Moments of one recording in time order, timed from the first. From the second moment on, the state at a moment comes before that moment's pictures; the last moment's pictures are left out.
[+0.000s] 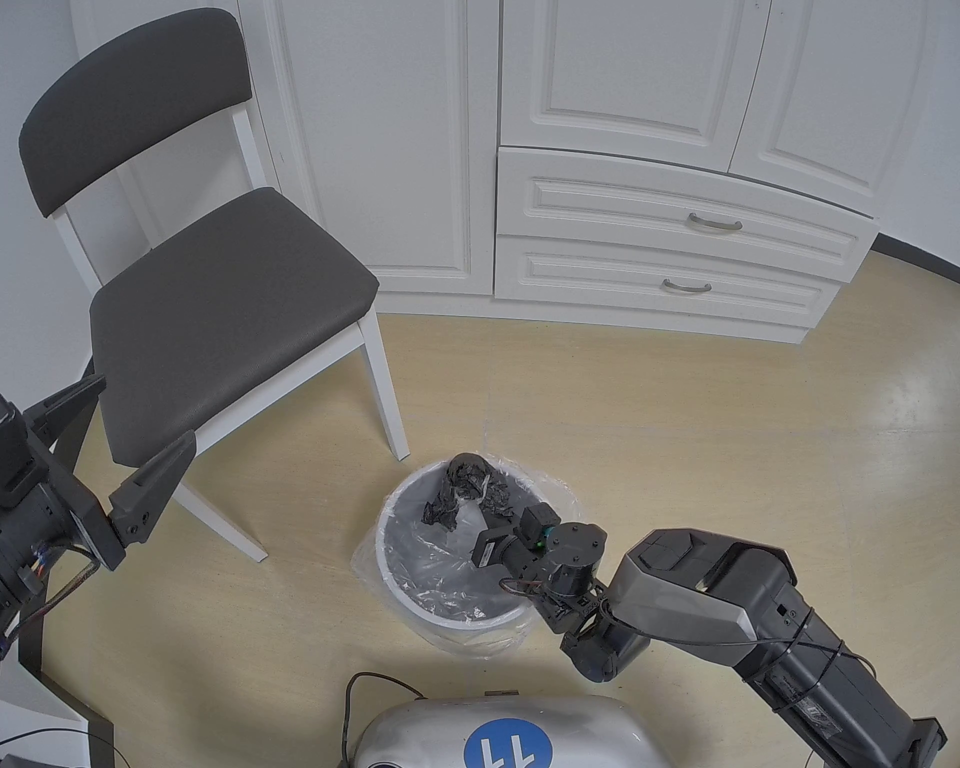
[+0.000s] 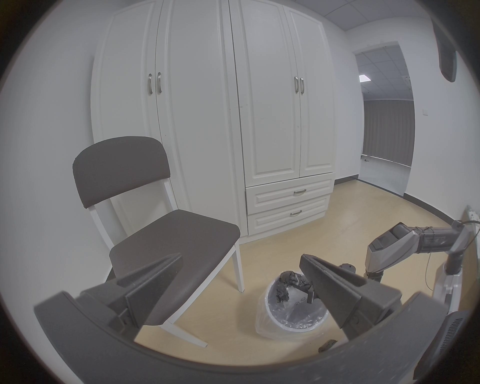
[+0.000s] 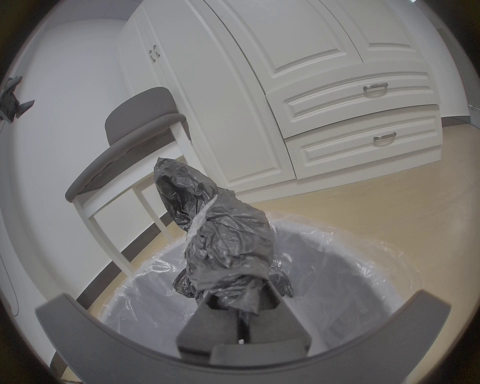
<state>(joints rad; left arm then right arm) -0.41 0.98 -0.41 -0.60 0.07 0.23 0.66 2.87 -1.41 -1.55 -0.18 0.21</state>
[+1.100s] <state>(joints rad) -0.41 0.98 -0.41 -0.60 0.07 0.23 0.70 2.82 -1.29 -1.55 -0.18 0.22</state>
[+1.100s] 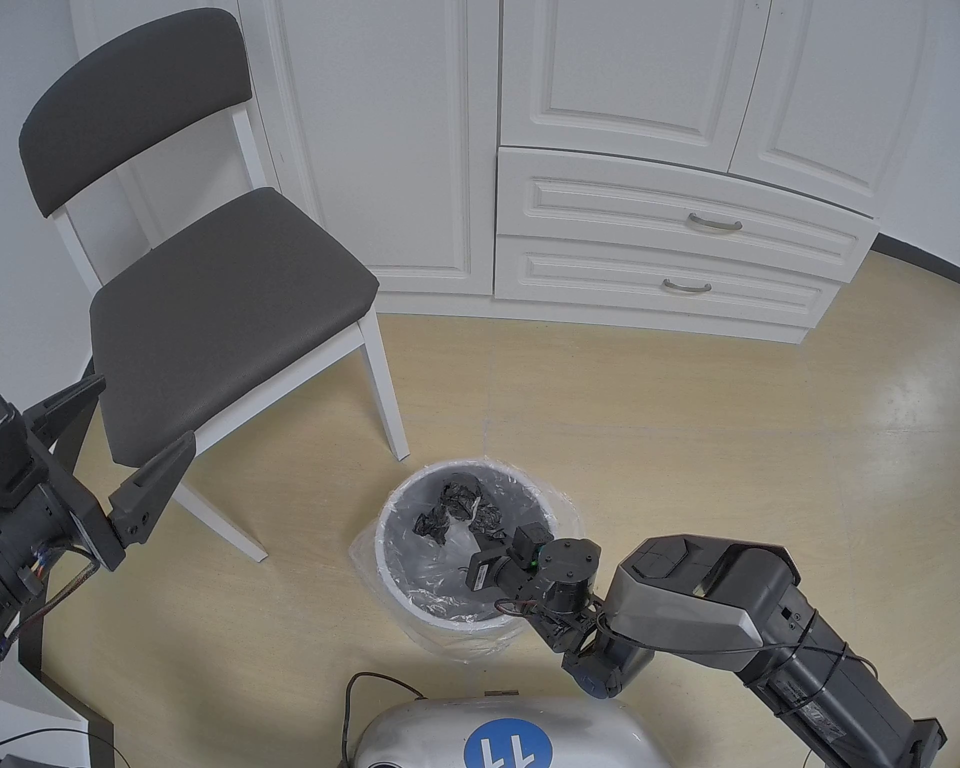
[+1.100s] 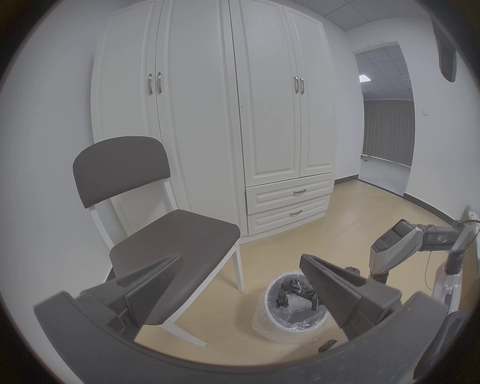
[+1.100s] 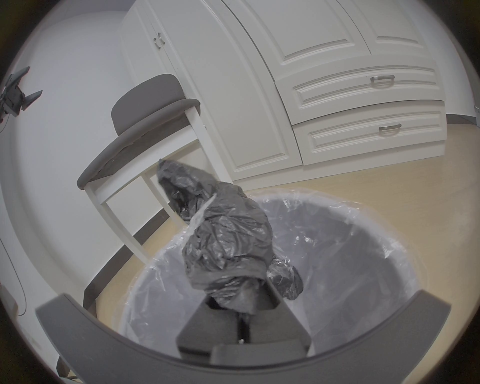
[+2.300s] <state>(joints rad) -0.41 0.98 -0.41 -0.60 0.07 0.24 0.72 2.78 -1.20 -1.55 -0.18 0.23</state>
